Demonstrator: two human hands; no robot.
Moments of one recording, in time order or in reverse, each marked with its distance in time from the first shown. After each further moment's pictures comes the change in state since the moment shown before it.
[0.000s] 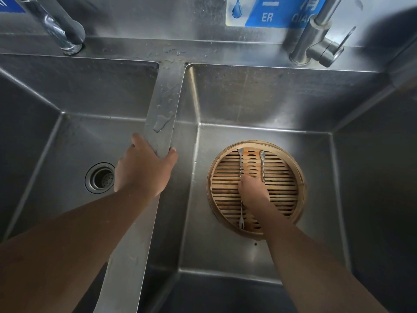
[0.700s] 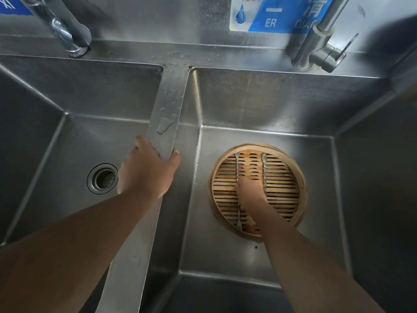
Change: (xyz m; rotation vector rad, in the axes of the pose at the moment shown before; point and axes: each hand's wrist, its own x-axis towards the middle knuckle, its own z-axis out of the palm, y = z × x) left_hand -0.001 0.001 0.000 -0.005 -0.021 -0.021; right_hand 0.001 -0.011 -0.001 -0.041 -0.080 -0.013
